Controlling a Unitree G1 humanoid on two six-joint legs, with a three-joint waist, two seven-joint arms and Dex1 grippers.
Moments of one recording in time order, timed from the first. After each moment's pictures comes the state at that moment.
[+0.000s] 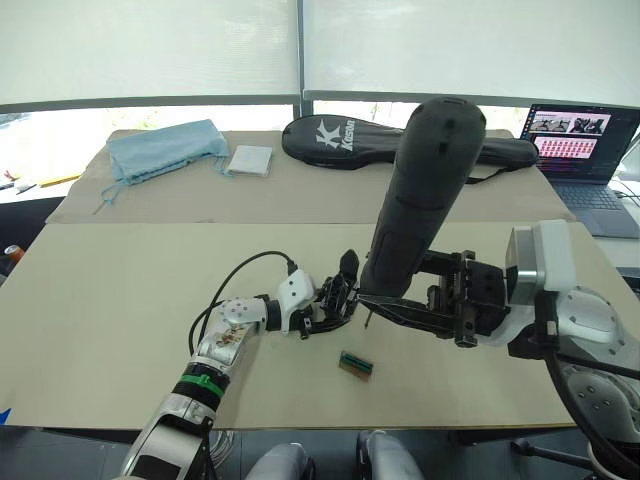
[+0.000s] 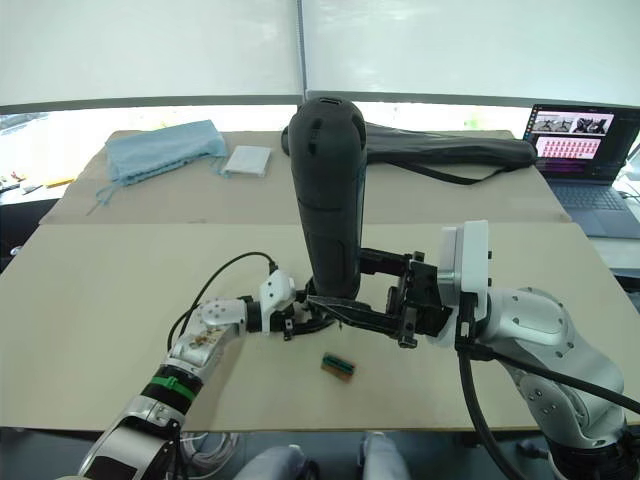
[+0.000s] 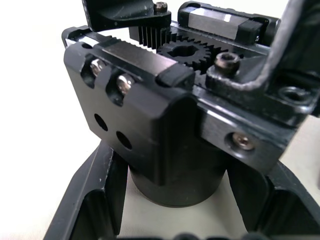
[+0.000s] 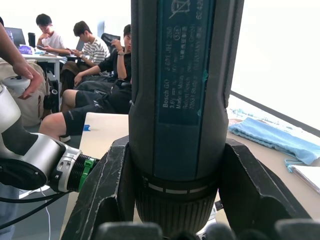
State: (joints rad) left arm -0.49 0.28 -0.24 0.43 -0.13 -0.04 -1.03; right arm -0.25 -0.72 -0.10 -0.74 0.91 0.42 0.79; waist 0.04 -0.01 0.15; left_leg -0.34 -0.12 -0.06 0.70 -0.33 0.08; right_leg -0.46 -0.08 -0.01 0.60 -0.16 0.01
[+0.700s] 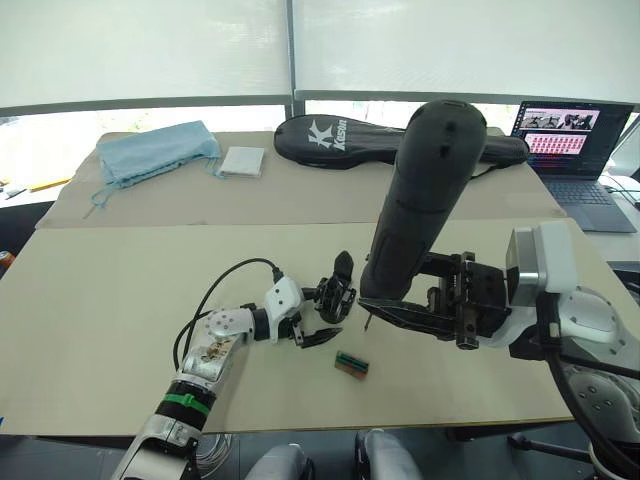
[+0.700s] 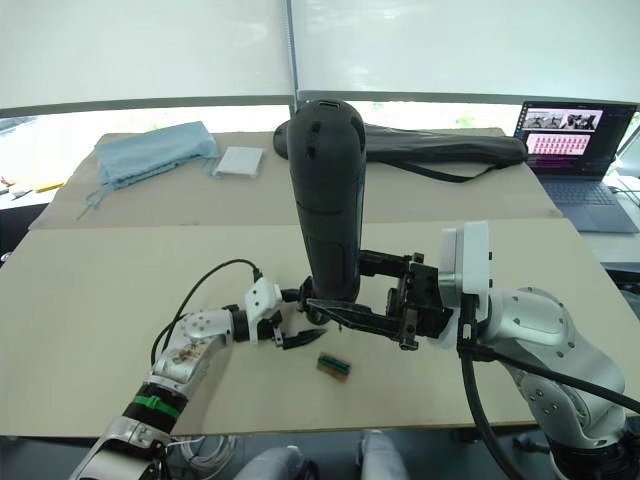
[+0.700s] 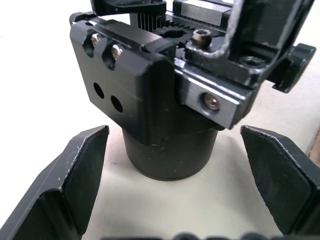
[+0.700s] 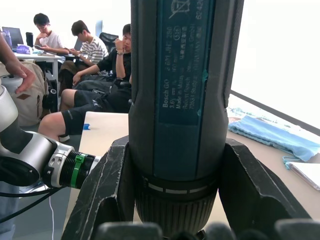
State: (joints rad) left arm -0.37 0.32 -0.21 0.27 -0.14 0.00 -0.99; right arm -0.25 -0.73 -0.10 -0.74 0.92 0.42 0.80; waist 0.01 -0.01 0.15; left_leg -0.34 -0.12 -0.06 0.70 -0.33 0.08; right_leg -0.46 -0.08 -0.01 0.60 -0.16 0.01
